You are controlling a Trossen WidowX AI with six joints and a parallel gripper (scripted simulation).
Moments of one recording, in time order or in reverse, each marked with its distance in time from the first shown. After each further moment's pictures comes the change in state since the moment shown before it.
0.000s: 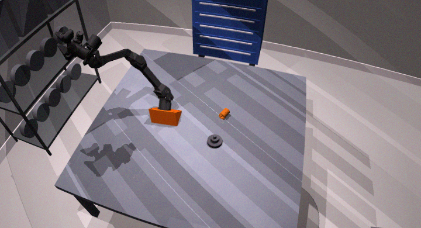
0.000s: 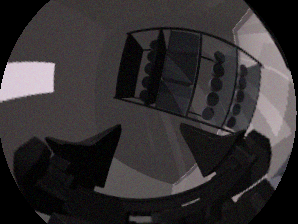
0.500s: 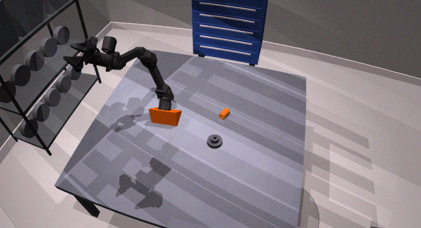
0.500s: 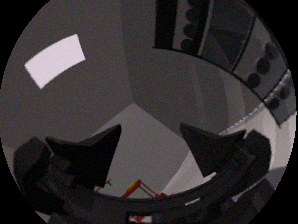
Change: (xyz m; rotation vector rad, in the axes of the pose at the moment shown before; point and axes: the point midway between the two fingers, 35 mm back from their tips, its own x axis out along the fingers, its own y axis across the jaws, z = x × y) arm -0.171 0.157 -0.108 0.116 0.584 0.406
